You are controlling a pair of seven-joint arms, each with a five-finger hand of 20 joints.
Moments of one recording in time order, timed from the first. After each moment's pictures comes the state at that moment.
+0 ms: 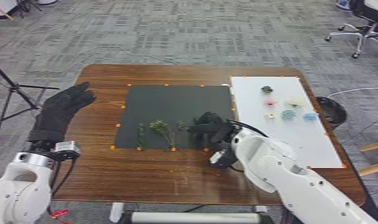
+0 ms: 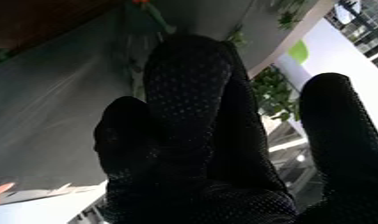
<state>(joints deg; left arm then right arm) 111.9 -61.2 -104.3 -105.3 60.0 -9.2 13.0 -76.7 -54.4 48.7 -107.3 -98.5 -6.4 25.9</state>
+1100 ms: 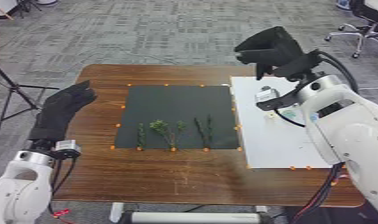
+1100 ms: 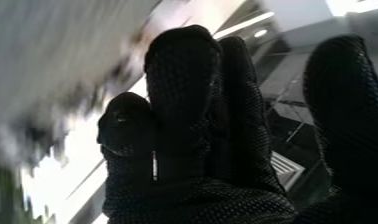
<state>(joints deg) 111.4 -61.1 -104.2 -105.2 60.0 -9.5 13.1 -77.6 -41.5 70.0 -122.7 -92.4 8.5 22.0</state>
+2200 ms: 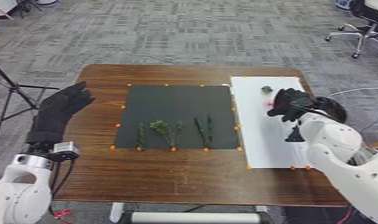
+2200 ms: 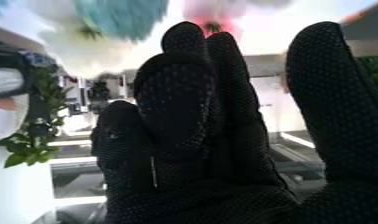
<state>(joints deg) 112.6 -62.1 -104.7 -105.7 60.1 -8.4 14.4 -78.9 -39.4 61.4 -99.7 -124.9 -5.7 25.4</state>
